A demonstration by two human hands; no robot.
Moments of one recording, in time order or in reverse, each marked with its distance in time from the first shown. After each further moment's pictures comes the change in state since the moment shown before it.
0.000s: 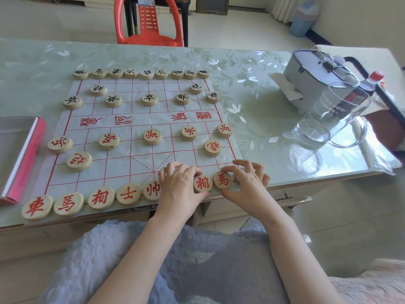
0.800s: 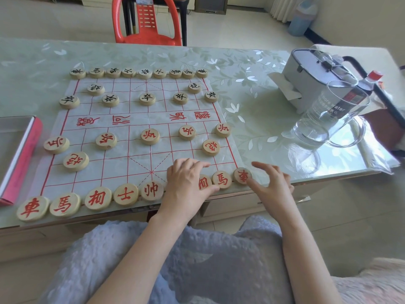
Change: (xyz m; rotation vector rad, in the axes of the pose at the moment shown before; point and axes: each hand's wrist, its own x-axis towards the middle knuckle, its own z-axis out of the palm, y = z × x) left_hand 0.004 0.013 -0.005 -0.117 -0.005 0.075; right_hand -0.015 0.025 -0.021 0.263 0.191 0.279
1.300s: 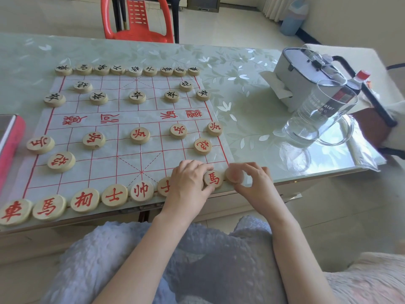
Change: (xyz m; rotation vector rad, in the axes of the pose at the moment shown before) left_hand 0.007 0.011 0.018 -0.046 -0.014 0.047; right_hand 0.010 0.004 0.008 -0.041 -0.121 -0.121
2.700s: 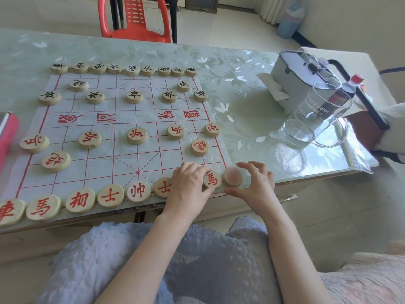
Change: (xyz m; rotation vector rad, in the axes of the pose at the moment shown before) left_hand 0.002 0.001 0.009 0.011 -0.013 0.009; right_hand 0.000 0.002 -0.001 -0.058 0.025 0.146
